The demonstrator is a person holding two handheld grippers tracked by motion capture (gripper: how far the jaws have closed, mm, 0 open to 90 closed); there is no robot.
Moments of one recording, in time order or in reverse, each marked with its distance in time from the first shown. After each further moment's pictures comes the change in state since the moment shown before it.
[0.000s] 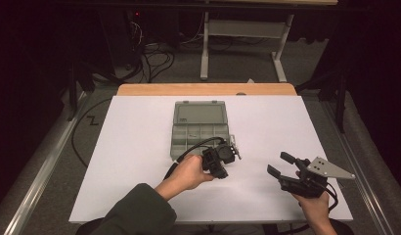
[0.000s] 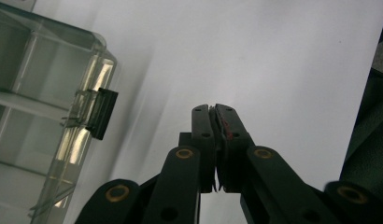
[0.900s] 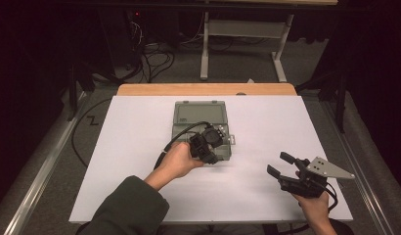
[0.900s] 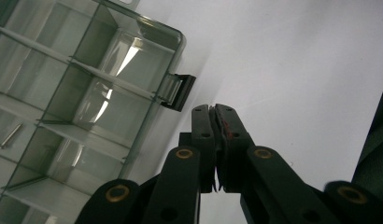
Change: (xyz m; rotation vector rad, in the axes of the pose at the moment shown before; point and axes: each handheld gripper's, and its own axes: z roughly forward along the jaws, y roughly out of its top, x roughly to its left) left arm 0.031 -0.011 -0.035 -0.052 0.045 -0.095; right arm 0.000 0.000 0.001 0.002 0.002 -0.001
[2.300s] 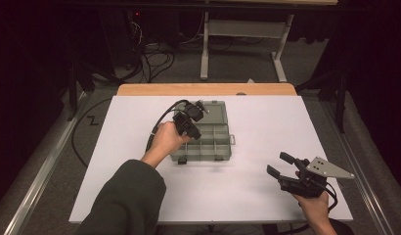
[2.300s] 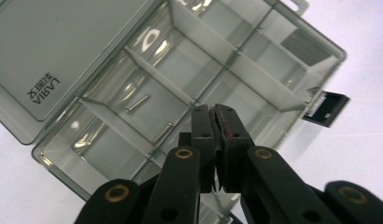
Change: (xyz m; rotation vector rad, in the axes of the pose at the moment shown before) left arm 0.083 -0.006 -0.004 -0.004 0.118 -0.246; right arm 0.000 0.000 0.000 0.004 0.003 0.001
